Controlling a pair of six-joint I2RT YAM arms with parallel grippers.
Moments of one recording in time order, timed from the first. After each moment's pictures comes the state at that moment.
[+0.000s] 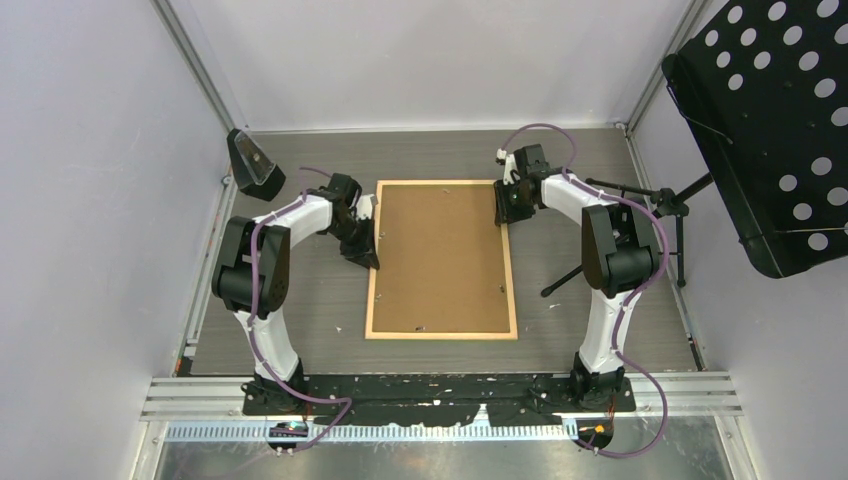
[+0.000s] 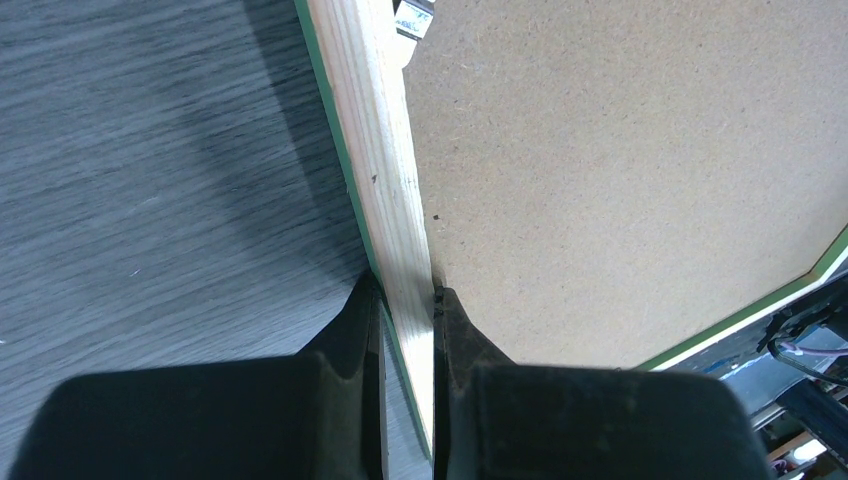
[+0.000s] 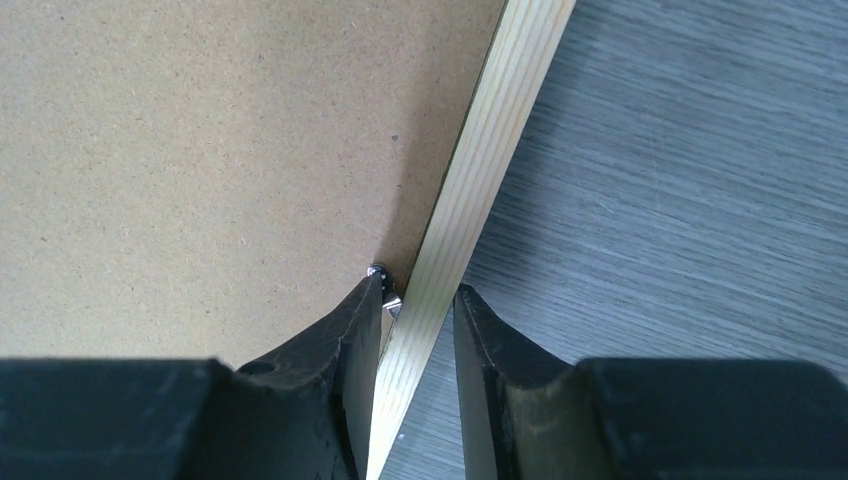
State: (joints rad) left arm -0.27 1.87 1.20 -0.66 0.40 -0.20; right arm 0.22 1.99 1.38 -0.45 -0.18 0.01
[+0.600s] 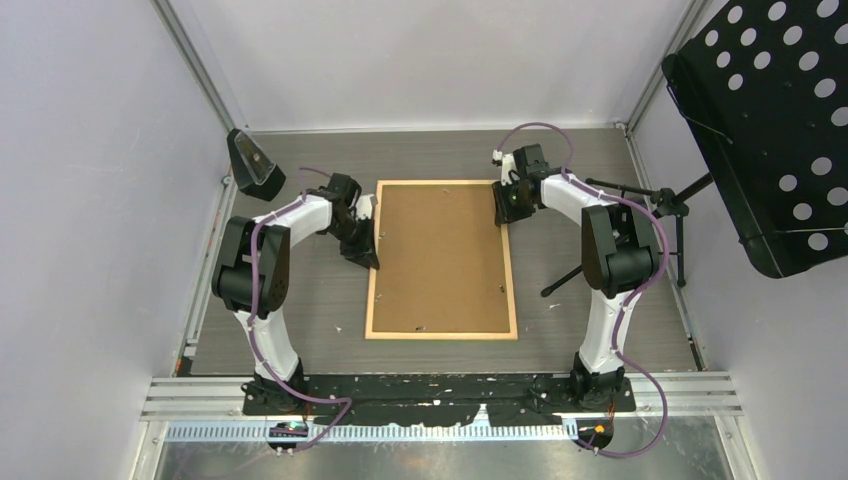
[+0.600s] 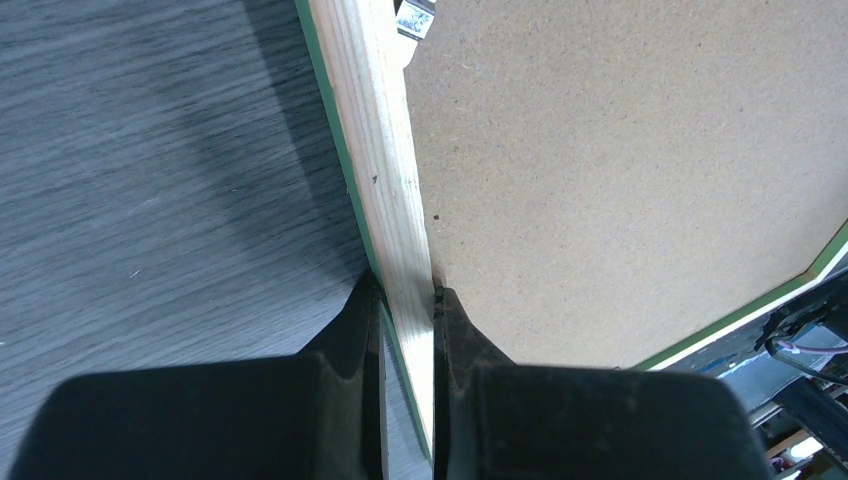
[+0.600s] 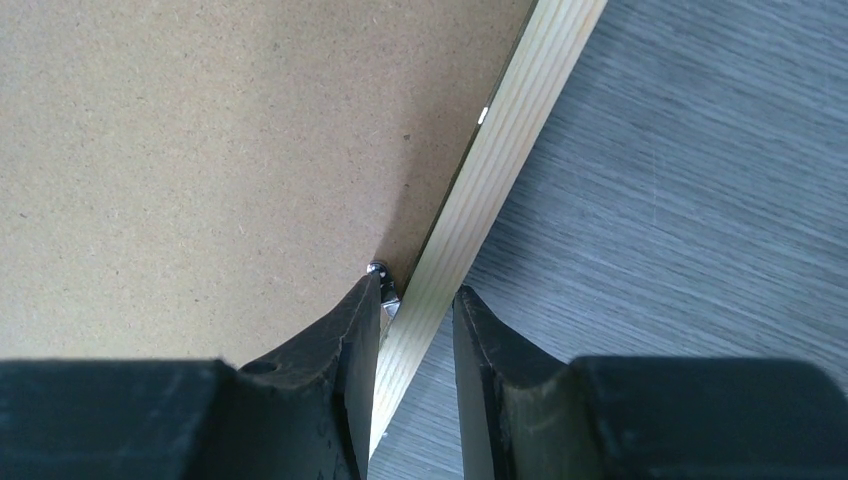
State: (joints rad) left arm -0.27 1.87 1.20 -0.66 0.40 -0.20; right arm 0.22 1.98 1.38 -0.45 -0.18 -0.06
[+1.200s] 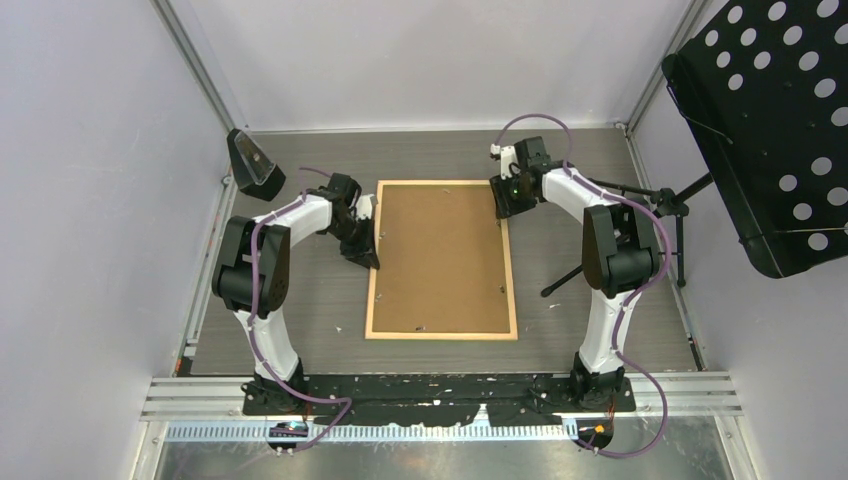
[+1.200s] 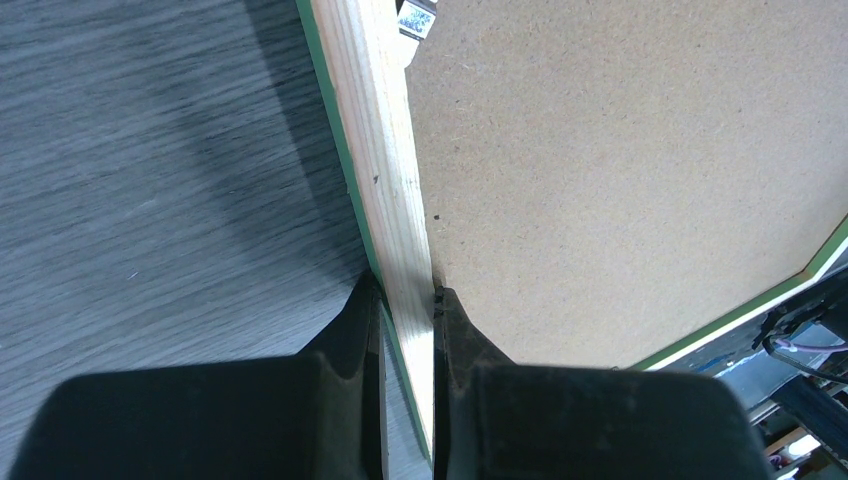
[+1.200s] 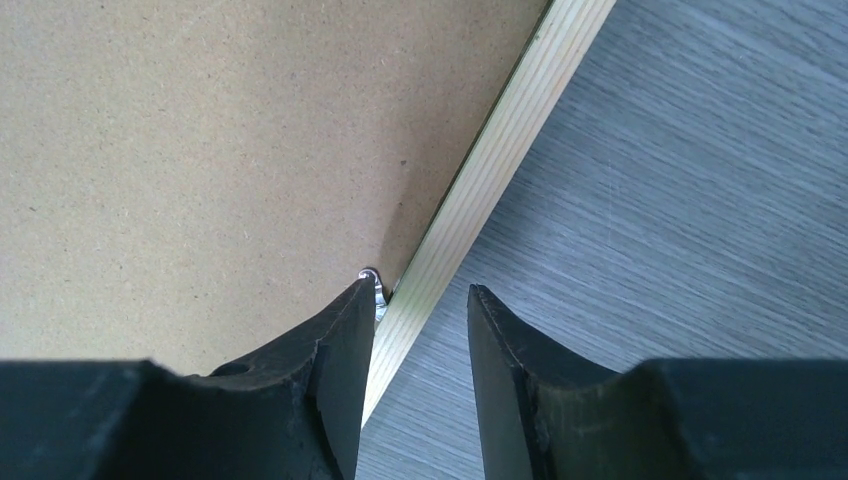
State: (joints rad) left arm -0.27 1.88 1.20 -0.66 0.41 -0.20; right arm 0.22 1.98 1.44 -0.49 -0.19 -0.15
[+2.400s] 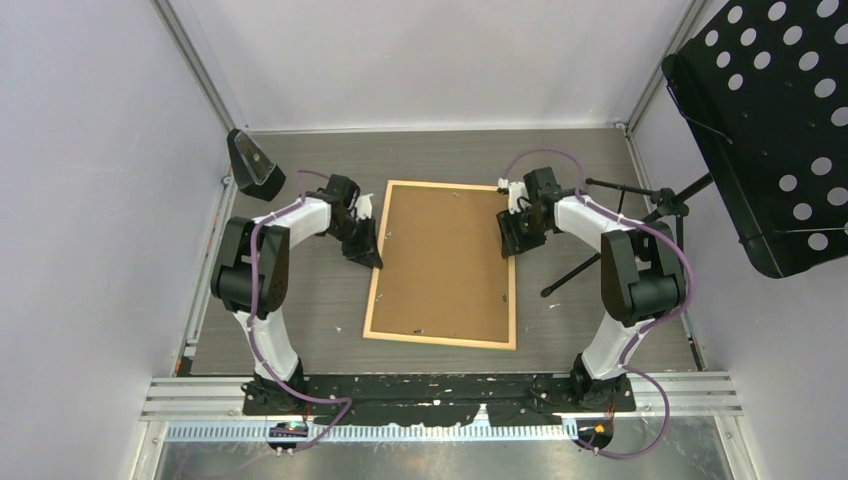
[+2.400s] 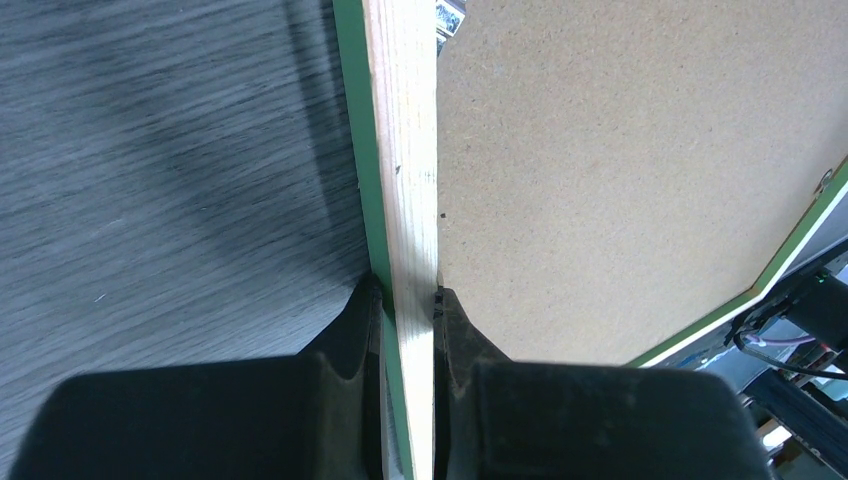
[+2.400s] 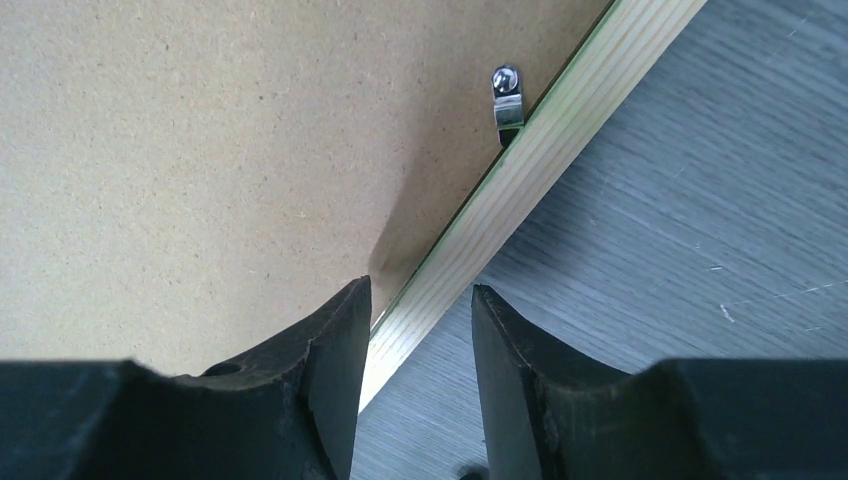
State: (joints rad) left arm -0.27 1.87 1.17 -0.61 0.46 -0.23; right arm 0.22 1.76 1.12 -0.54 -0.28 -0.13
